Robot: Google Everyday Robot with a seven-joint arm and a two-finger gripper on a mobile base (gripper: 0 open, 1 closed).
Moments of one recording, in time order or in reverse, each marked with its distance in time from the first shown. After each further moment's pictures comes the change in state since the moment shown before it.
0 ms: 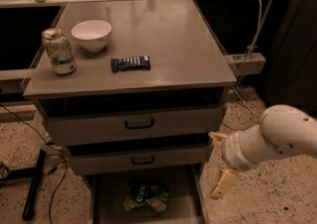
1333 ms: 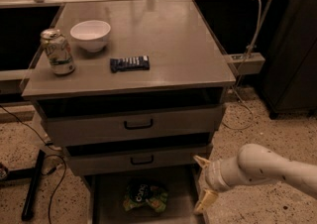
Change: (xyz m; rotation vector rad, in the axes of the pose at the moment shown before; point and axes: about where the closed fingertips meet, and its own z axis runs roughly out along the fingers) arm 0.056 0.015 0.151 -0.028 -0.131 -0.011
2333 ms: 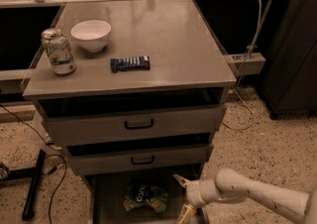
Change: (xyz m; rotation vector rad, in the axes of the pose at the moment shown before) arm 0.054 0.017 0.182 -0.070 -0.205 -0.093
